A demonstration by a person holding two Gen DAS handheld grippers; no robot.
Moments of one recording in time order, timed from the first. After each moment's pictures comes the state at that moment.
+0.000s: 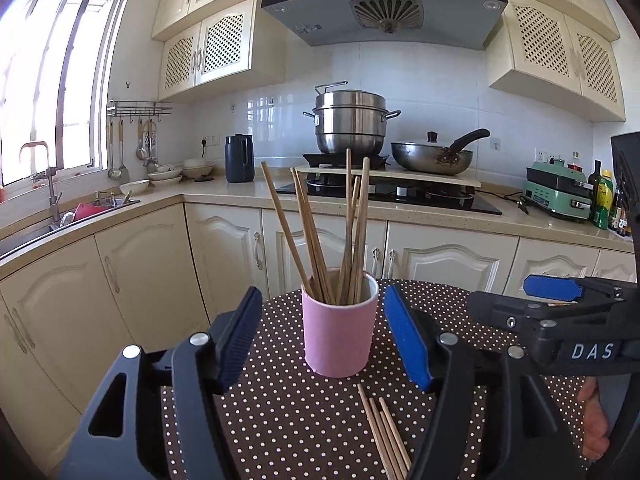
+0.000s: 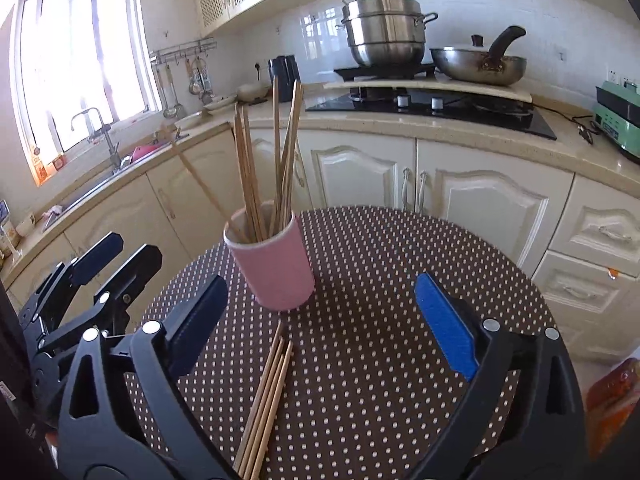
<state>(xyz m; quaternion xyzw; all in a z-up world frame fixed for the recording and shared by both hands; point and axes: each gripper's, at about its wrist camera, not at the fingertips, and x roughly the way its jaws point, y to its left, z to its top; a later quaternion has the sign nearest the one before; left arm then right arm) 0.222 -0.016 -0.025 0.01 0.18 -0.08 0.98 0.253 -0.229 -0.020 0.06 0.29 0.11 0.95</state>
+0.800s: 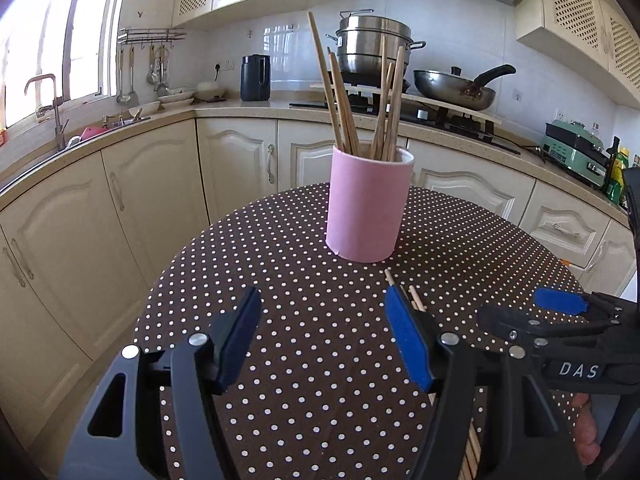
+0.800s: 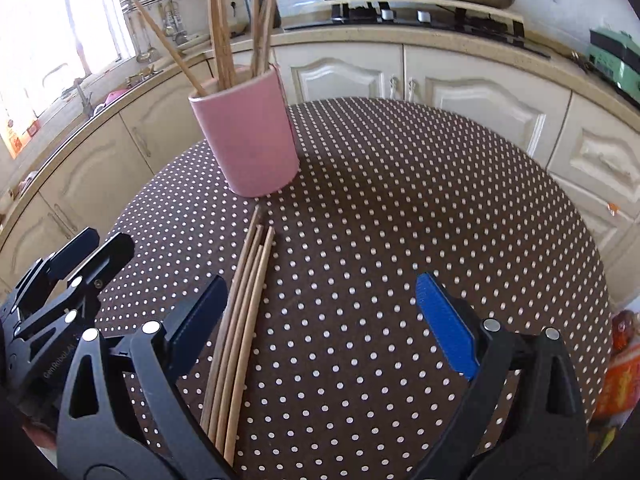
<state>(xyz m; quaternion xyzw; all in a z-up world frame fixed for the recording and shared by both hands) 0.204 0.017 -0.110 -0.01 0.30 -0.06 0.95 0.239 -0.213 -0.116 0.07 0.40 0.07 0.91</state>
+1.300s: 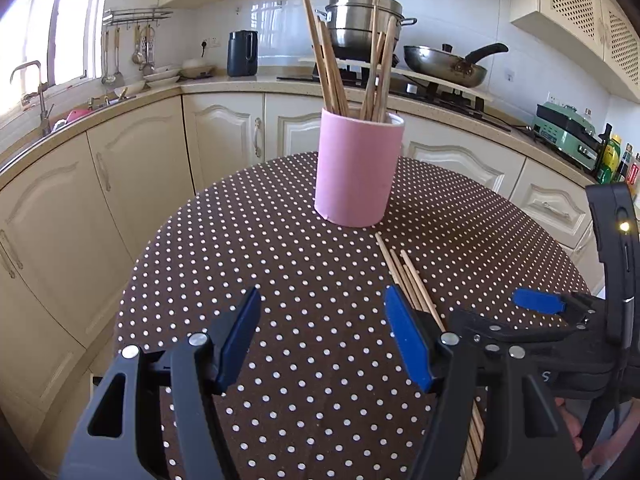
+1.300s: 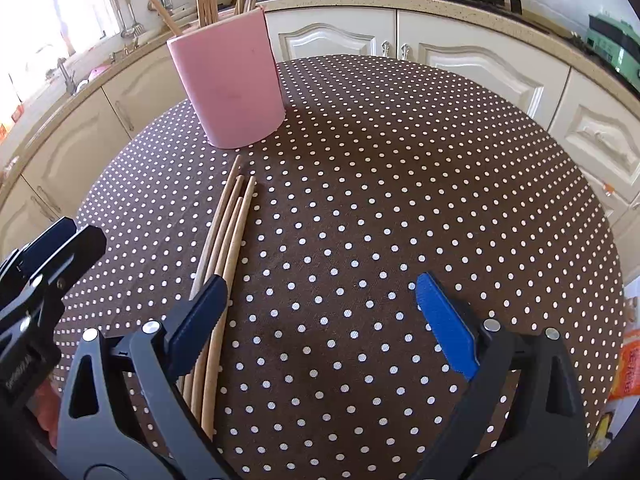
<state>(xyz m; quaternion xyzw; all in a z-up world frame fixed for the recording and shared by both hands) 0.200 0.019 -0.120 -0.01 0.34 -0.09 0.94 0.236 -0.199 -0.152 0.04 0.44 0.05 0.90</state>
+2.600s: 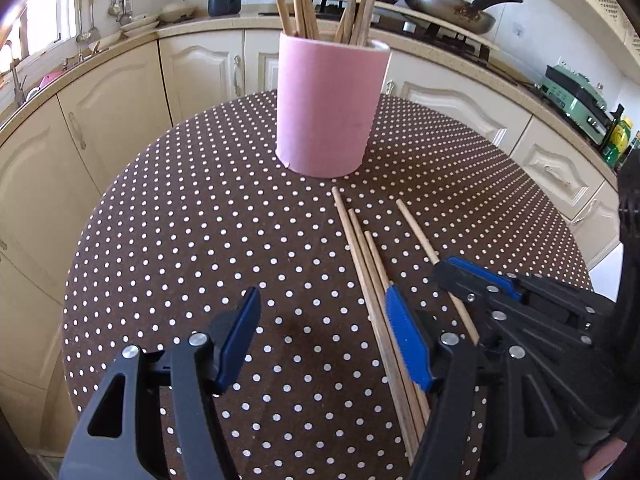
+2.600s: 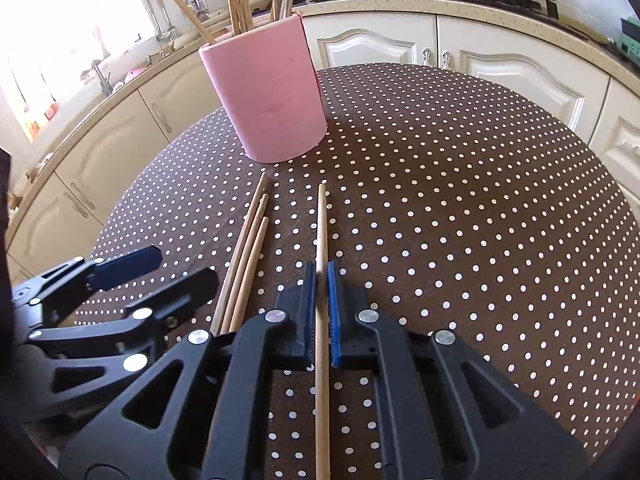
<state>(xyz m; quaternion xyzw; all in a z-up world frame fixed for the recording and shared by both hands) 0.247 -0.025 -0.140 -0.01 0.46 -0.09 0.88 0.273 -0.183 -0.150 0.07 0.42 0.13 0.89</state>
